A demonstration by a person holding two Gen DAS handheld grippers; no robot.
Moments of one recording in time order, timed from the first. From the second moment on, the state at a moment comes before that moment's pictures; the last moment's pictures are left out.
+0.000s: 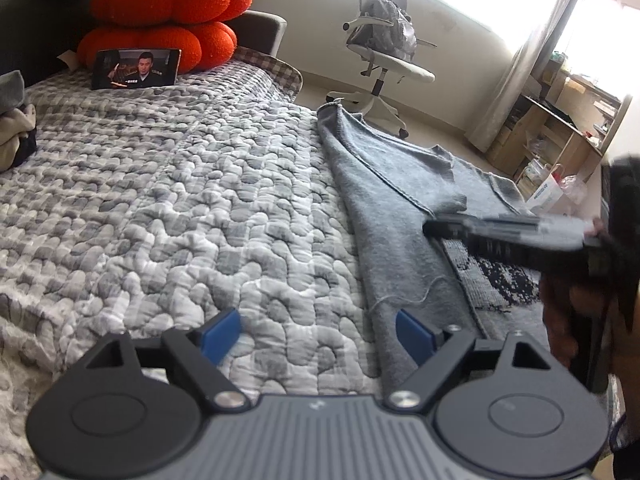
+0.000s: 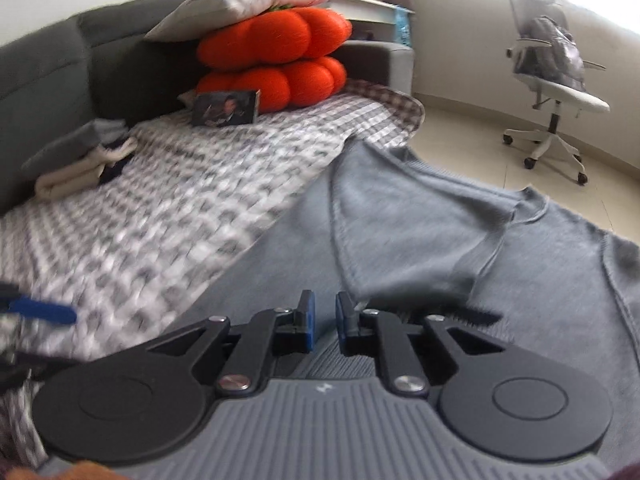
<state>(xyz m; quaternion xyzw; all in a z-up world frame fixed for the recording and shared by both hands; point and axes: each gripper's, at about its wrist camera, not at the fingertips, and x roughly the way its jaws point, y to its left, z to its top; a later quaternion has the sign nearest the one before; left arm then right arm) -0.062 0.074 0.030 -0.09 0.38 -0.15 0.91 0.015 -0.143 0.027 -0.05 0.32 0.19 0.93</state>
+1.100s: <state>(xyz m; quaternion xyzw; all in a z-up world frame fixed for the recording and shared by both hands) -0.059 0.076 0.033 -0.04 0.38 -0.08 0.92 -0.028 -0.136 0.012 -0.09 0.29 0.15 0.94</state>
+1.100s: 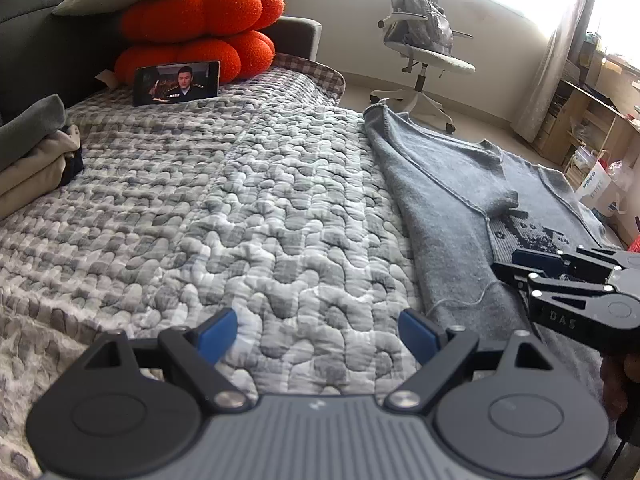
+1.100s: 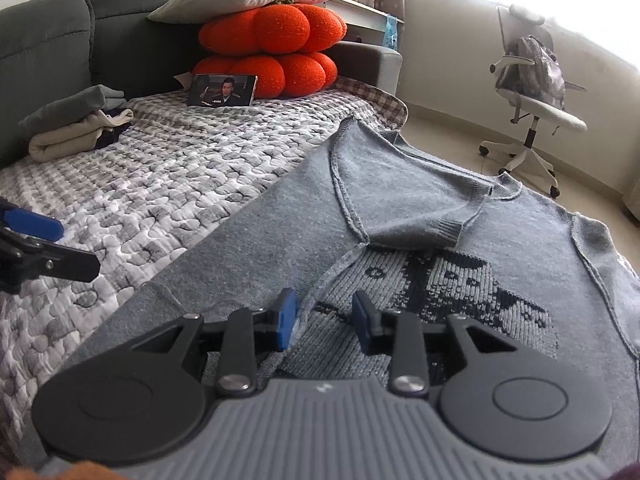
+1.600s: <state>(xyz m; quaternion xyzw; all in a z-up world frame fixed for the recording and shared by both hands) -0.063 0.071 0.034 -0.03 0.38 -0.08 0.92 -0.036 -0.133 0.012 -0.11 0.29 0.14 0.94</state>
